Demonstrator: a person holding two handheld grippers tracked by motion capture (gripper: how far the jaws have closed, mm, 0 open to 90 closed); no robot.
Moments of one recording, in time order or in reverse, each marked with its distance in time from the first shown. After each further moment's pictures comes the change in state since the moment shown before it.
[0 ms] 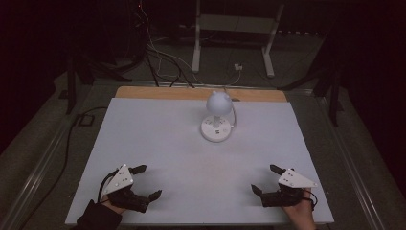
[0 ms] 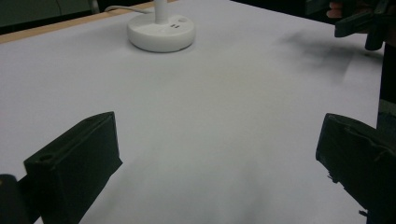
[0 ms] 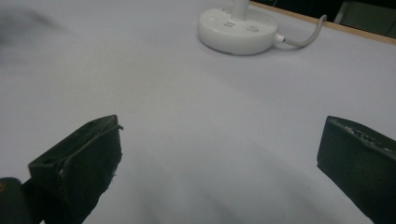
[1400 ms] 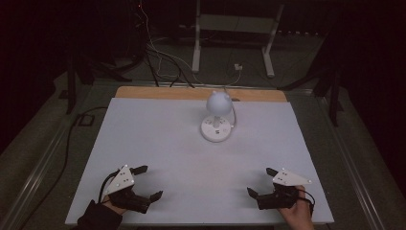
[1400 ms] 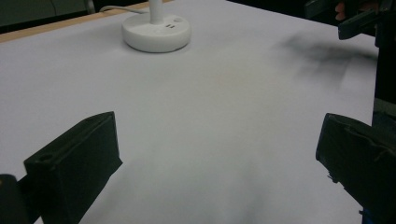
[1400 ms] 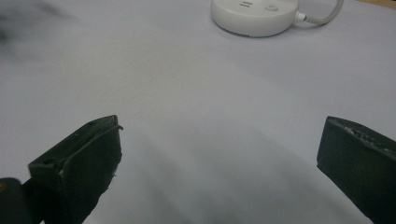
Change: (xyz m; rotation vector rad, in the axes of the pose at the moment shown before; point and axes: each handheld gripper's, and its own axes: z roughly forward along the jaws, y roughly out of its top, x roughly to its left) left arm -0.002 0.000 0.002 -0.002 -0.011 0.002; right arm 0.016 0.014 0.001 0.103 0.022 0.046
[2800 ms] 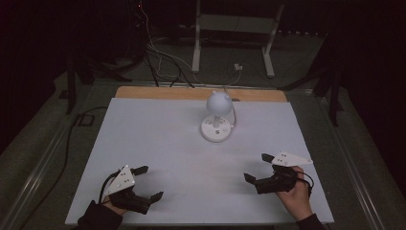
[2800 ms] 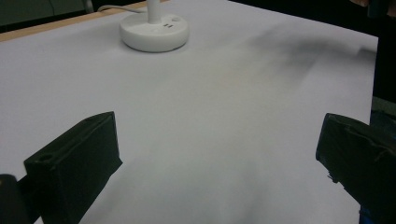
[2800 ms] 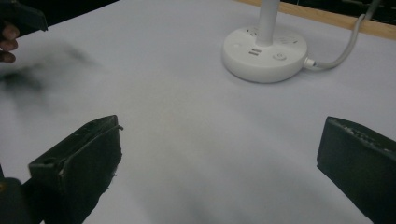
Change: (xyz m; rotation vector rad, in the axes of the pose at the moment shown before) left arm -0.002 0.000 0.000 0.003 -0.004 0.002; right arm -0.013 0.052 0.003 -0.031 0.089 0.039
